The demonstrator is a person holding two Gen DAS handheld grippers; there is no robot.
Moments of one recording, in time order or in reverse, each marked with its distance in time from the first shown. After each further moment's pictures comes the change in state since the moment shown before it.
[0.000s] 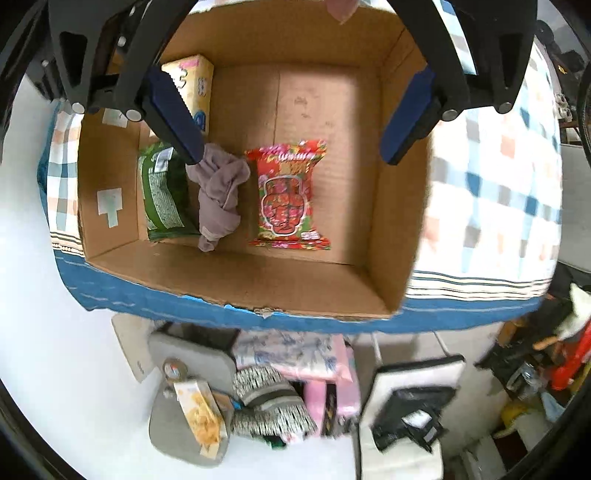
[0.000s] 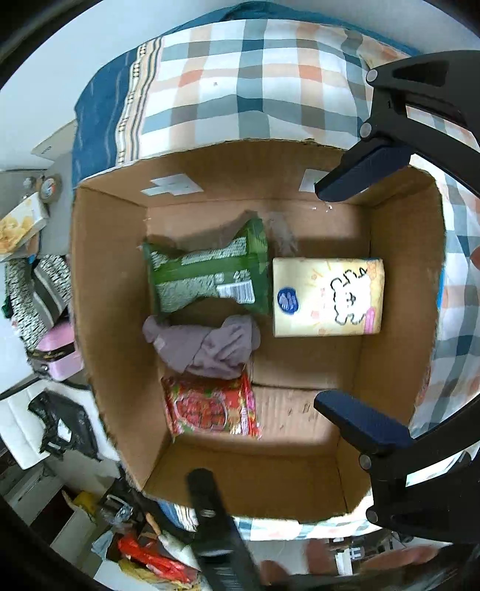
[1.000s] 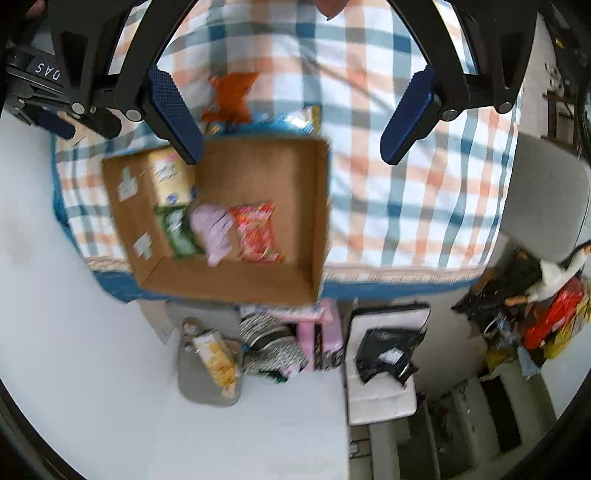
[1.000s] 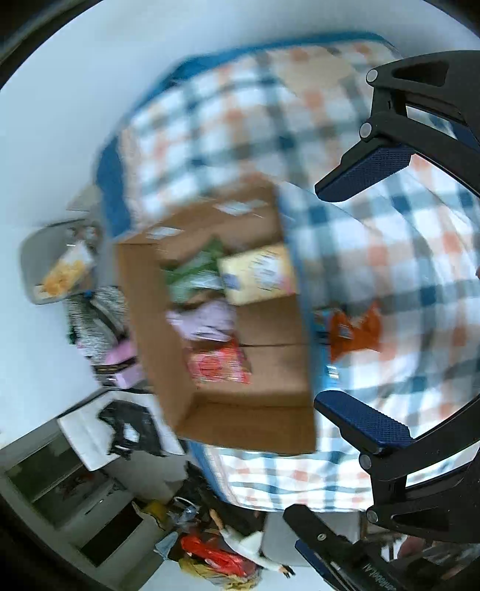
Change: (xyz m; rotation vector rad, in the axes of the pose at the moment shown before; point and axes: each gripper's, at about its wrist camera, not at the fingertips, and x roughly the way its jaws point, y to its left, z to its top) left arm -0.118 0.060 -0.138 0.069 -0.236 0.035; right arm -0.112 0.033 -0.135 0.188 -0.214 0.000
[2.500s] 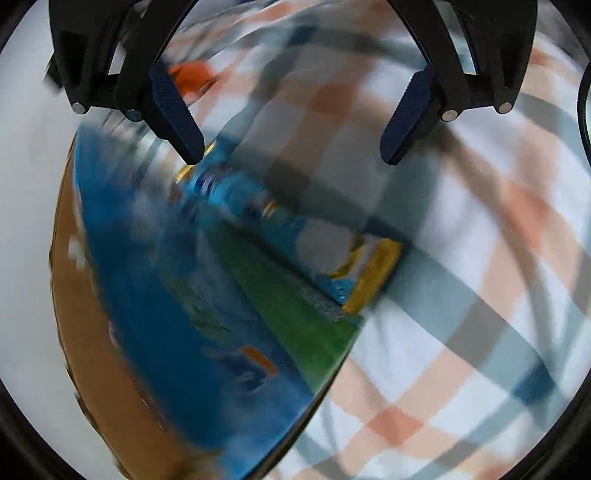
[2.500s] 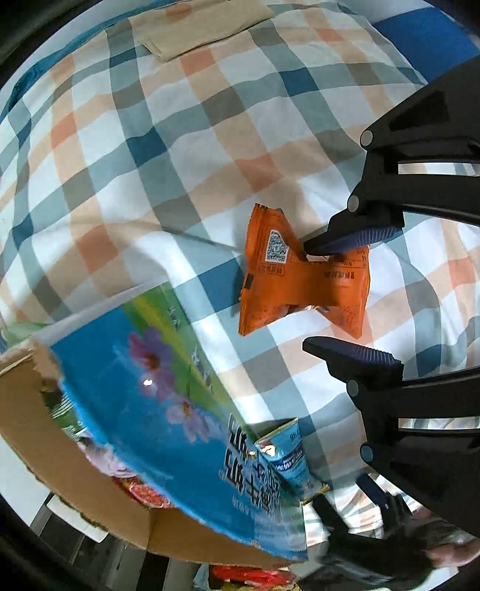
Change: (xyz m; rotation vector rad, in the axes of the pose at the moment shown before) left arm 0.195 0.017 -0.118 -0.677 0.434 -0.322; right arm 0.153 -0.107 -0.080 0.233 0.208 0.003
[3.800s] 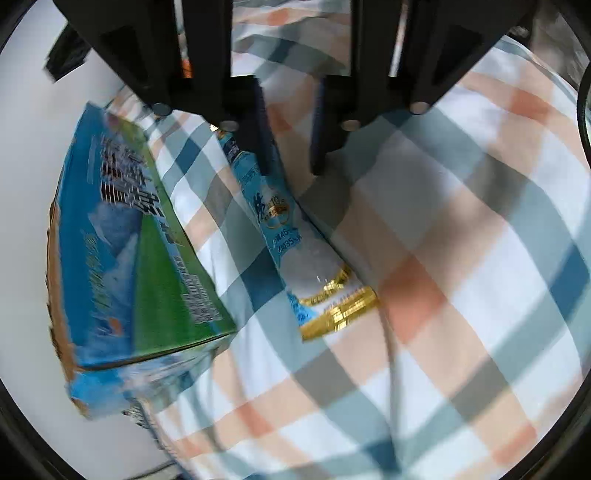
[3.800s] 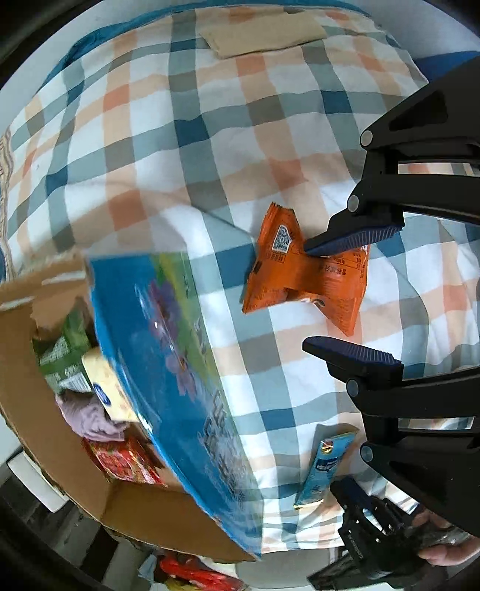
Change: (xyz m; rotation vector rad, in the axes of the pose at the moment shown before) left arm -0.041 0.075 -0.053 -0.199 -0.048 -0.013; right arm -0.026 0.012 0.017 -0.179 0.022 -0.024
